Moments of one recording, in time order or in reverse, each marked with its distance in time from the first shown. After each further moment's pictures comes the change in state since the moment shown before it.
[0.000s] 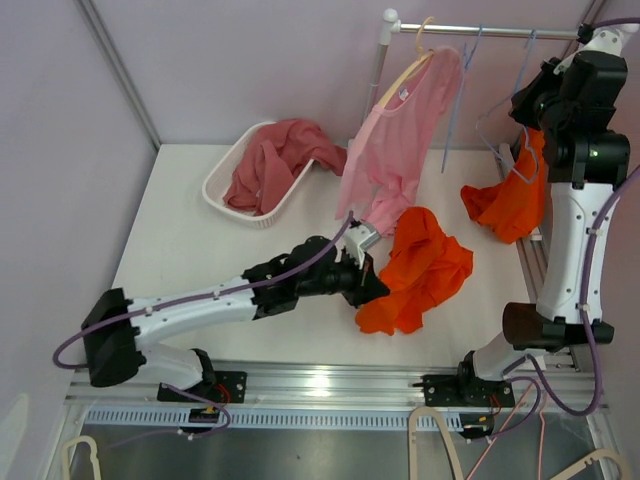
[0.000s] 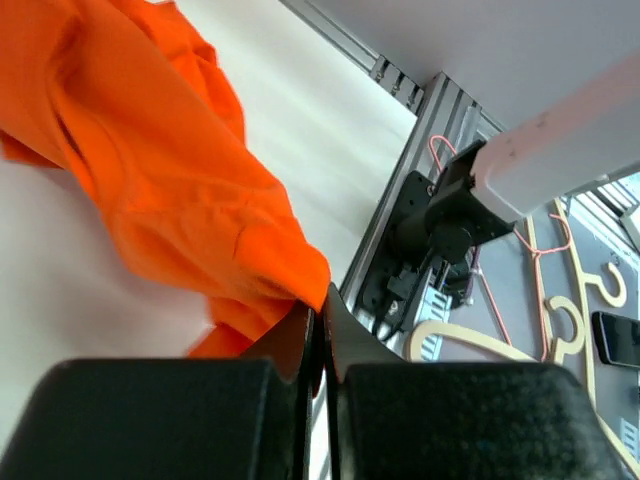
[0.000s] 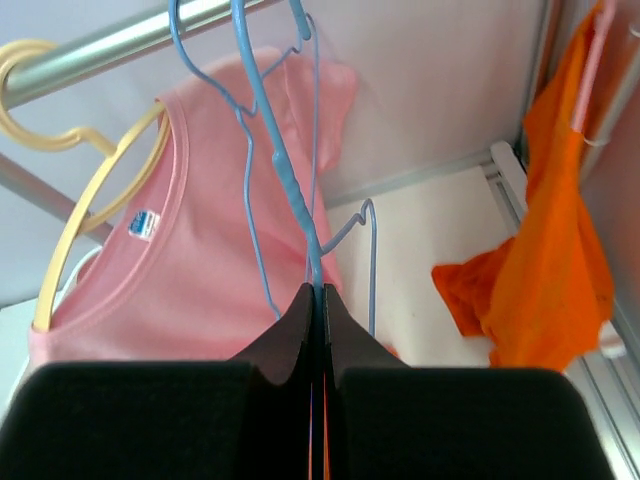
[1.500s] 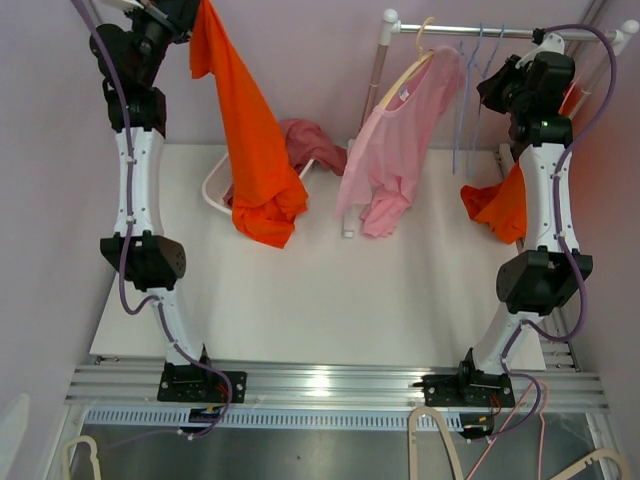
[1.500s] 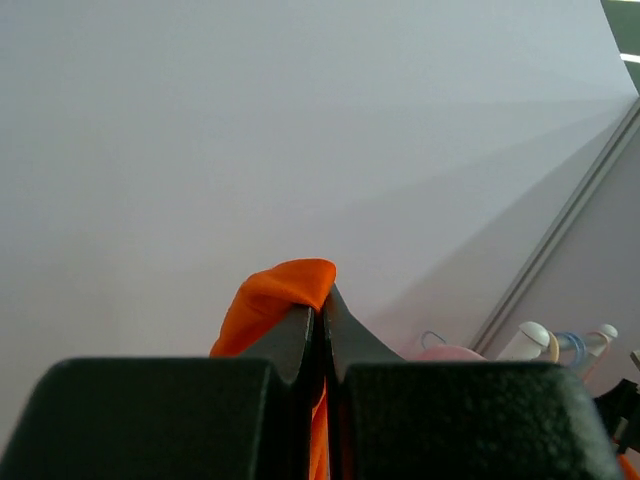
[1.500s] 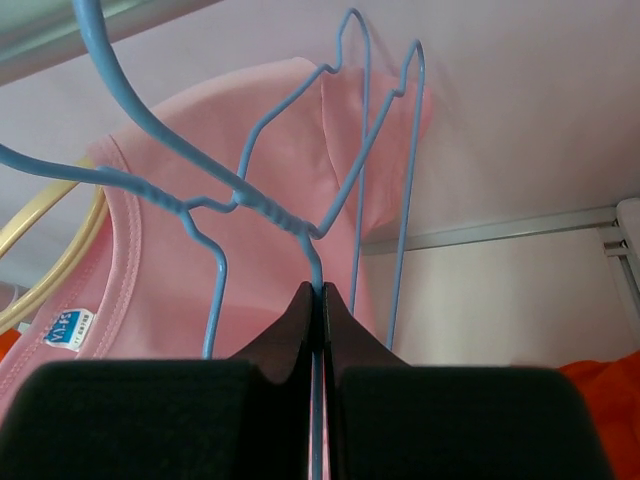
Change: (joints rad) left arm 1.162 0.640 1.438 0.026 0.242 -0.299; right arm -0.044 0.292 -0.162 0.499 -0.253 0.023
